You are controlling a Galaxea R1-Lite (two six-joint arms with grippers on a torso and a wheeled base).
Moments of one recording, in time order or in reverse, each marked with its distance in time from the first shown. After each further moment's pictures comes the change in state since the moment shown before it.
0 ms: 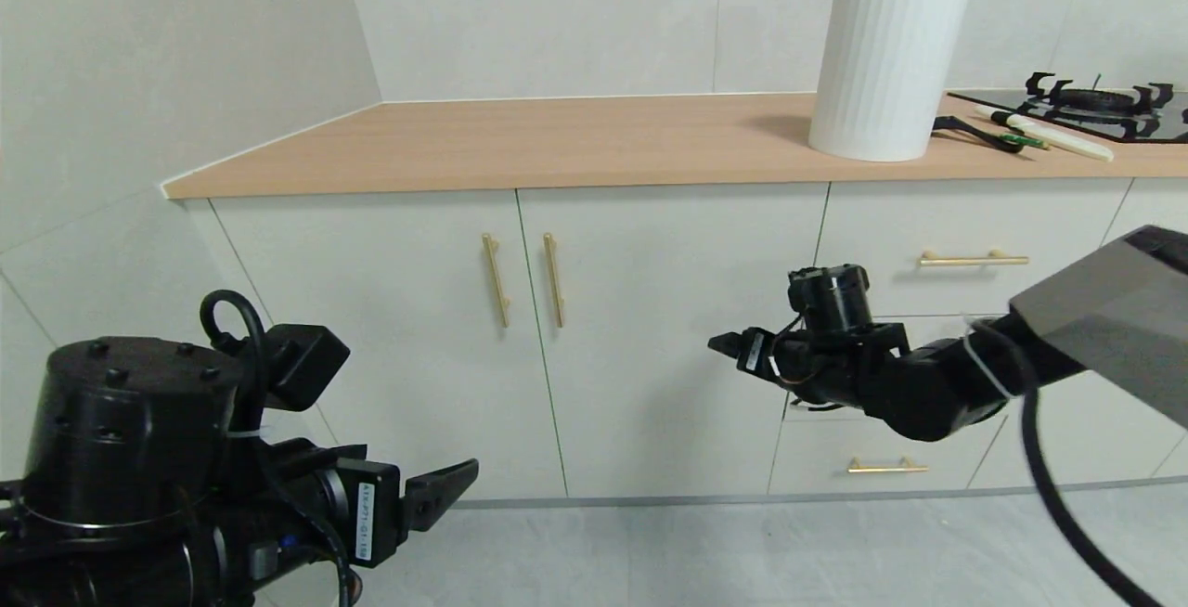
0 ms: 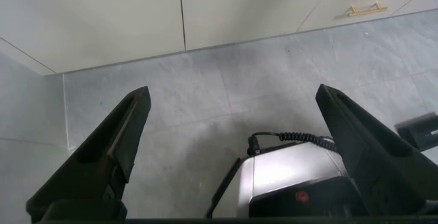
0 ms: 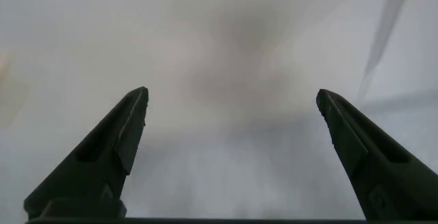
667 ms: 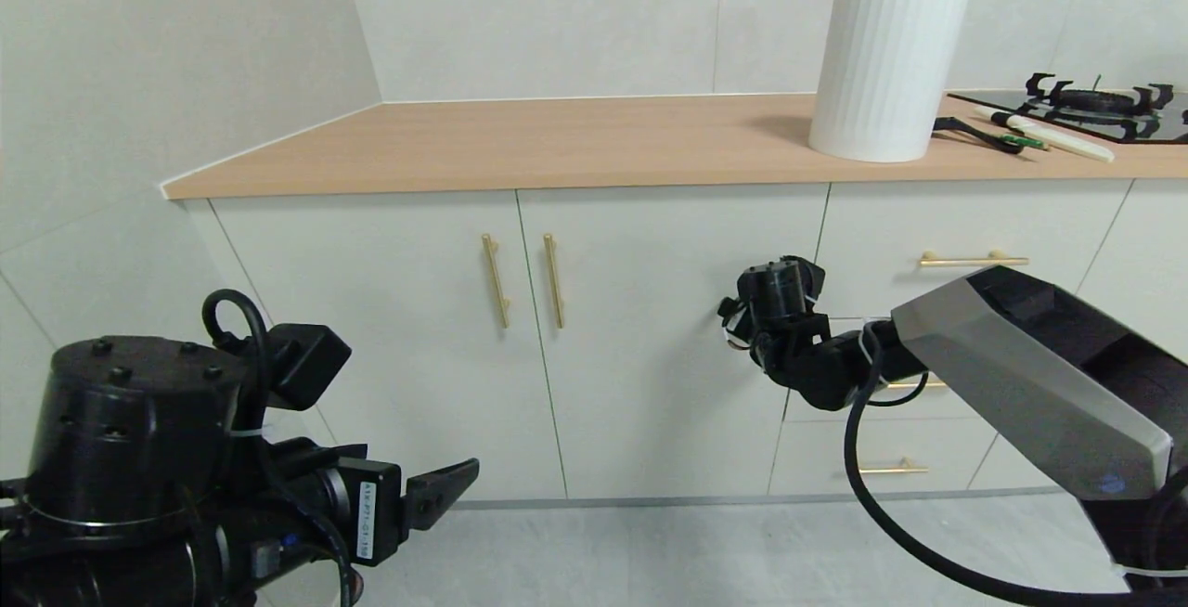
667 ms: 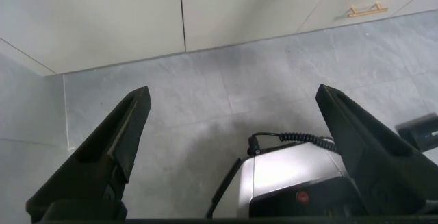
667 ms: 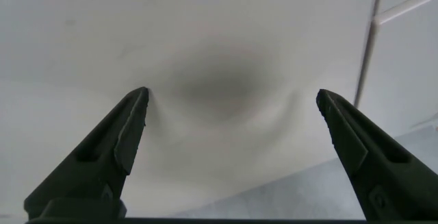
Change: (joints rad) left arm 0.000 0.003 -0.001 0.000 0.001 0.000; right arm -0.019 0.326 -0.459 0.007 -0.476 0.098
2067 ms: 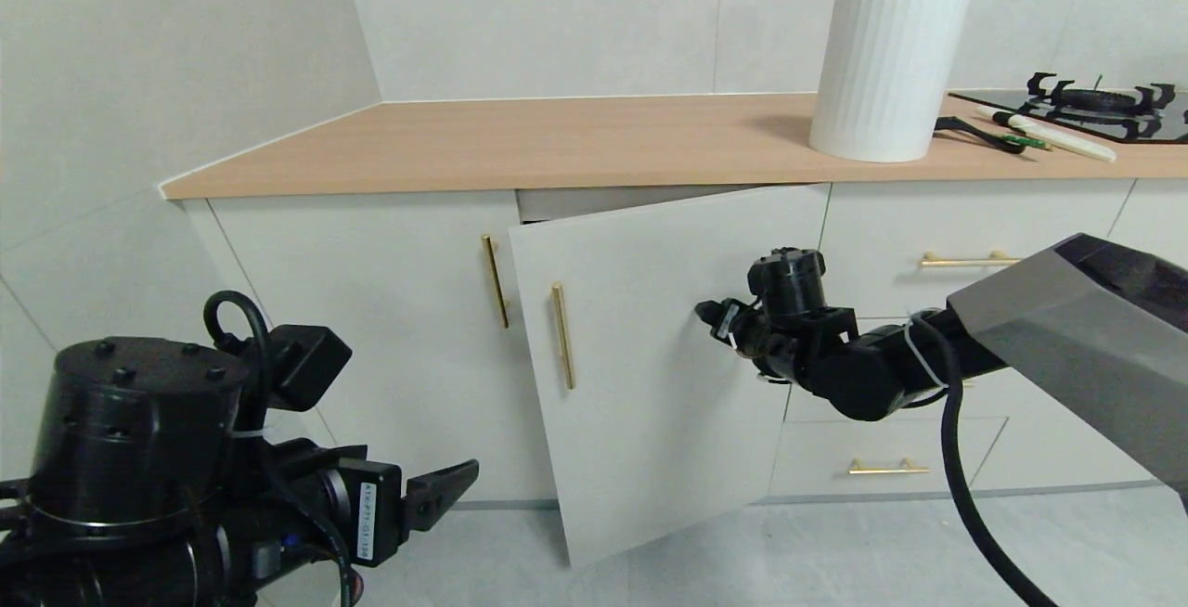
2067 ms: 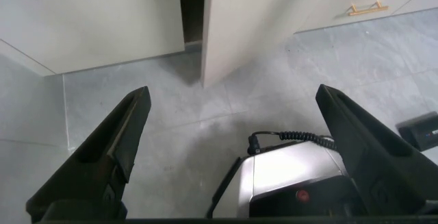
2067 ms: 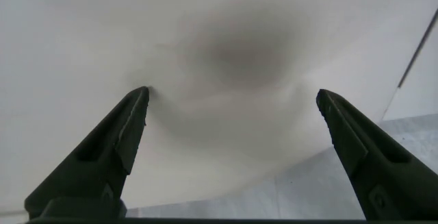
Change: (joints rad) left arm 0.000 0.003 0.001 0.000 0.001 0.000; right arm 0.067 -0.193 0.221 -0.004 0.232 -0.001
